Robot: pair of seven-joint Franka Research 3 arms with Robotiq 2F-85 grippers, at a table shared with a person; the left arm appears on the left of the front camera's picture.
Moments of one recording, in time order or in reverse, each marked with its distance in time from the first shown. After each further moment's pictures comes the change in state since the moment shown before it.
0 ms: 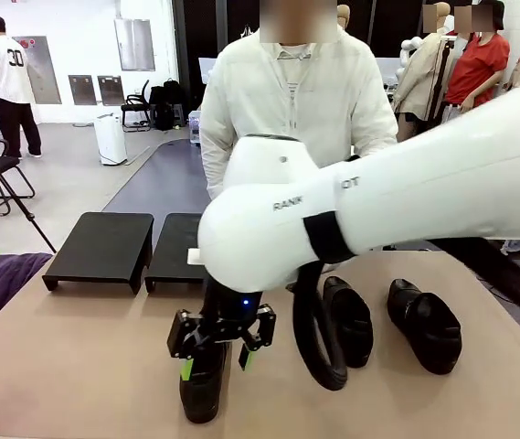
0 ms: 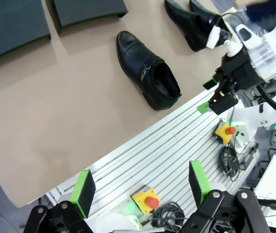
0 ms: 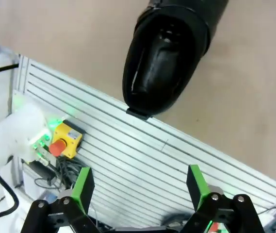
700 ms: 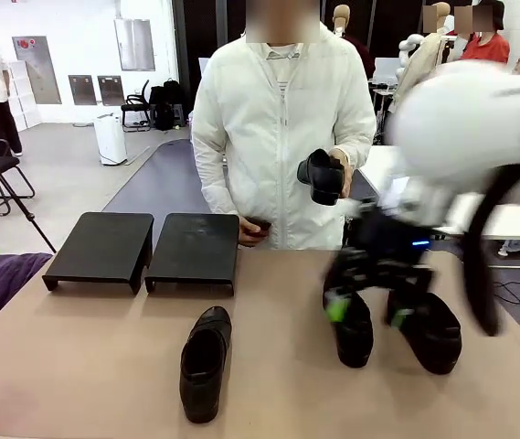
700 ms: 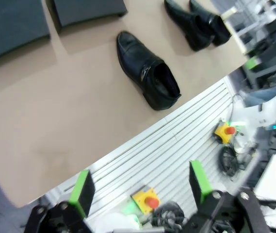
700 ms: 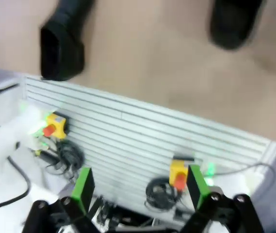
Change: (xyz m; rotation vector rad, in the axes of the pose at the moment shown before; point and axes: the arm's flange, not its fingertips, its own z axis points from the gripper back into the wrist) left arm 0.000 0.000 0.000 0.000 -0.001 0.001; right arm -0.082 -0.201 0.132 0.108 -0.023 -0.242
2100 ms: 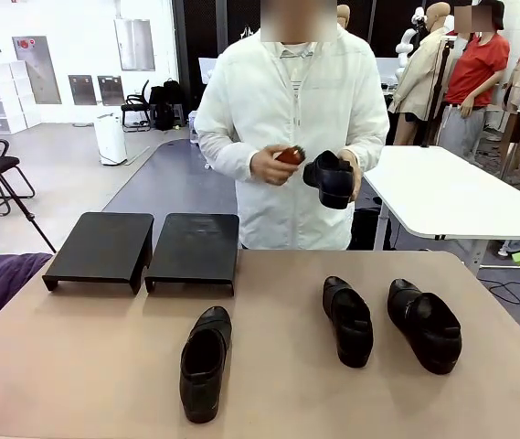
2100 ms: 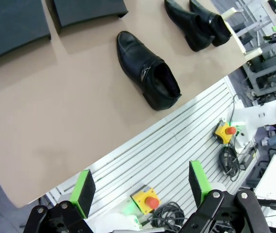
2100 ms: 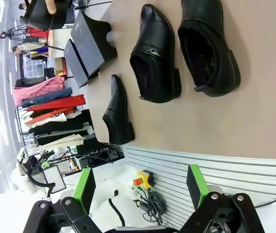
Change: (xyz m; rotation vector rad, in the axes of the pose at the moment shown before) left arm 0.000 0.000 0.000 0.000 0.000 0.000; right arm -0.061 -0.304 0.061 0.663 -0.397 -0.401
